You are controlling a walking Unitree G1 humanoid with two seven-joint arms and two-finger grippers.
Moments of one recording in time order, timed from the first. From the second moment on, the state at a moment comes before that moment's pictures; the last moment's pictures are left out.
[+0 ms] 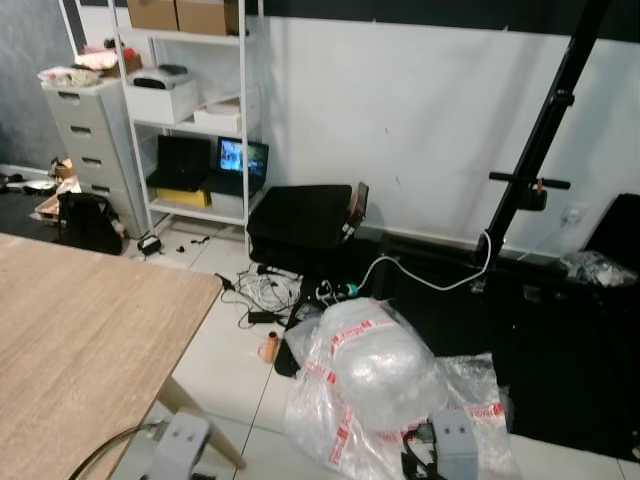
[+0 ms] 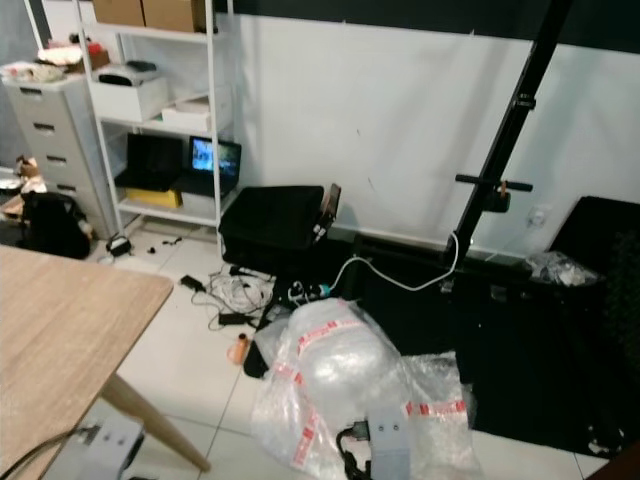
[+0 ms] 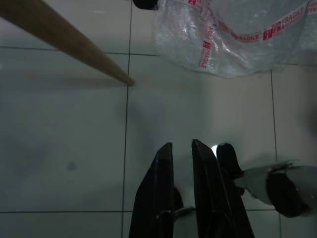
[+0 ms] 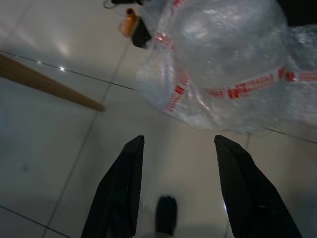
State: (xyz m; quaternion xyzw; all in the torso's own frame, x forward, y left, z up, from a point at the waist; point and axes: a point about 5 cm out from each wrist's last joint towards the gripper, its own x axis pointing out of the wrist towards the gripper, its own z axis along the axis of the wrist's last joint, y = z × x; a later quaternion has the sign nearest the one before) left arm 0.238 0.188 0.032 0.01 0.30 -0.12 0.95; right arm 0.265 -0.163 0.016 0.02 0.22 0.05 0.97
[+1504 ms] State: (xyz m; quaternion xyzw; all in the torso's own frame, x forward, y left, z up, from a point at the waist) left arm 0.248 0.183 0.029 0.01 0.26 -0.15 0.95; right arm 0.275 -0.169 0.014 0.02 0.18 0.03 0.98
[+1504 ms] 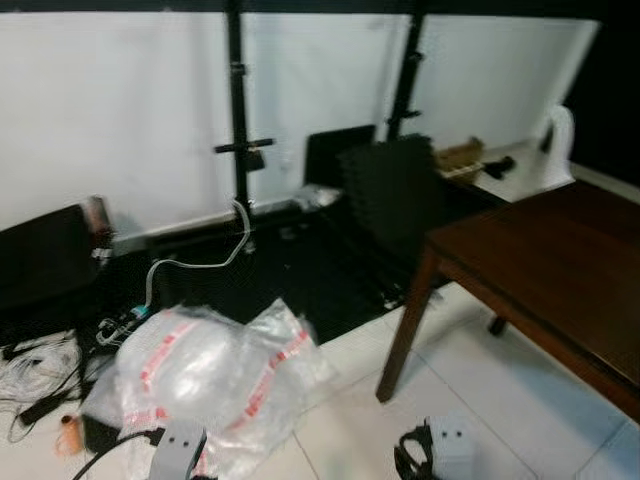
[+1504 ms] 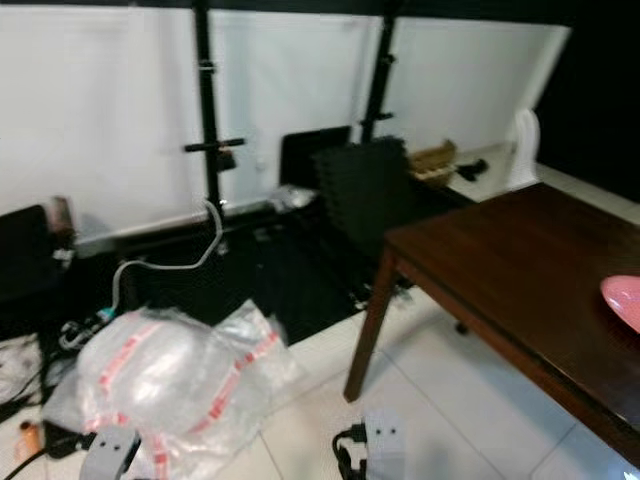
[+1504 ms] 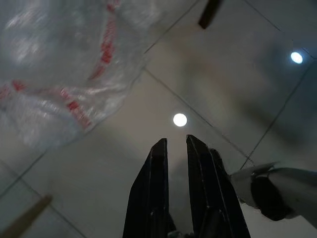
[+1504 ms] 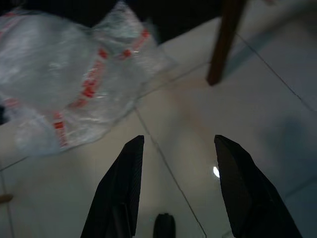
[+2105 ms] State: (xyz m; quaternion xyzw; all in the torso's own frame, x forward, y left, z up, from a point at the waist) left arm 0.250 0.184 0.032 0.01 0.24 -0.15 0.96; right arm 0.281 -0.166 0.020 0.02 0.16 0.04 0.99
